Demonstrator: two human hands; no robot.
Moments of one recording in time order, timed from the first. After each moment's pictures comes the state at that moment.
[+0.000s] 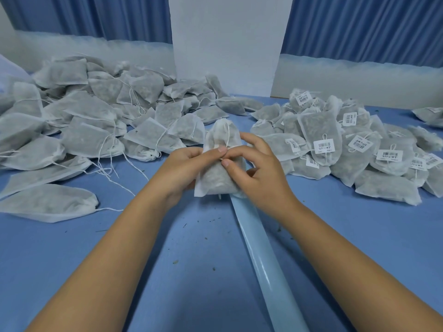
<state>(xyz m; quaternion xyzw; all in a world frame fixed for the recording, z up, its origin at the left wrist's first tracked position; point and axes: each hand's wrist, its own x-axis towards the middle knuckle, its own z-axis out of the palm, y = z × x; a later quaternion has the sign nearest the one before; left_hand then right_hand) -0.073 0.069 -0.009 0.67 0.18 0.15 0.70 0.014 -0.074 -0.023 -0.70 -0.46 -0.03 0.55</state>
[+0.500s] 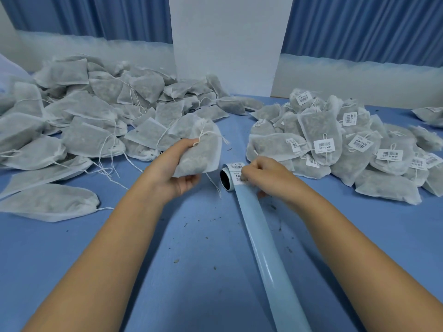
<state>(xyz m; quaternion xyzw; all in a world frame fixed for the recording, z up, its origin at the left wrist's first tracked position) -0.074 0.087 -0.004 0.44 0.29 0.14 0.84 0.039 -0.083 -0.017 -0.82 -0.28 0.21 0.45</state>
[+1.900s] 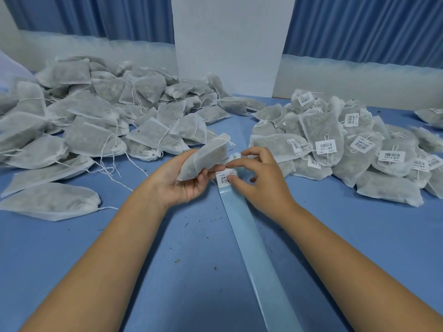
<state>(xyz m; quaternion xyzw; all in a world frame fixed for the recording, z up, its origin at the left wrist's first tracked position) -0.064 0.096 -0.023 0.35 0.23 -0.04 0.91 0.030 -0.076 -0.044 -0.80 -0.43 -0.06 0.42</state>
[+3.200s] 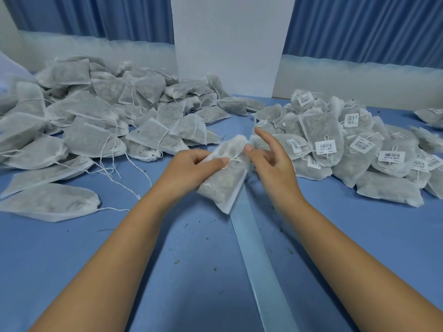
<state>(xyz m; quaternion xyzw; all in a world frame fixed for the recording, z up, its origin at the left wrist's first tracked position) -0.074 0.071 -0.015 0.77 0.18 0.17 0.58 0.030 -0.078 -0.026 -0.66 -0.29 0.07 0.69</state>
